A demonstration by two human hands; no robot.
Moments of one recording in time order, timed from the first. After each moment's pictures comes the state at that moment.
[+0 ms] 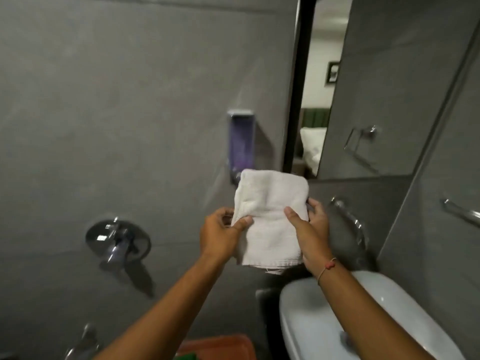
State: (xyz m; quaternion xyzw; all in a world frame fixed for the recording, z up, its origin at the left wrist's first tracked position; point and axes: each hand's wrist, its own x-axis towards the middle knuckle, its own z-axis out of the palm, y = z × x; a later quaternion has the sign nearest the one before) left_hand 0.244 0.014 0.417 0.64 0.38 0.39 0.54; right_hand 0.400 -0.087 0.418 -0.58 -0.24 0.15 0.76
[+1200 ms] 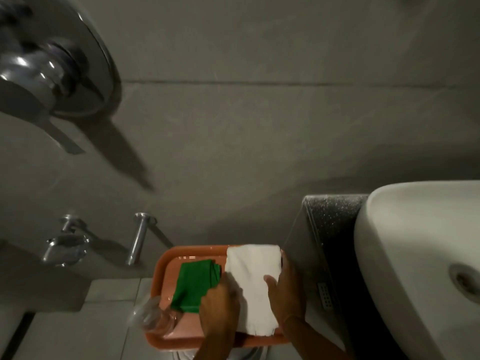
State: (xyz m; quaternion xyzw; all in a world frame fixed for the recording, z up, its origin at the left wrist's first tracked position) left_hand 0.171 0.018 -0.083 0.72 0.61 0.05 0.31; right_hand 0.302 -0.036 -0.111 -0.89 -0.26 0.23 0.31
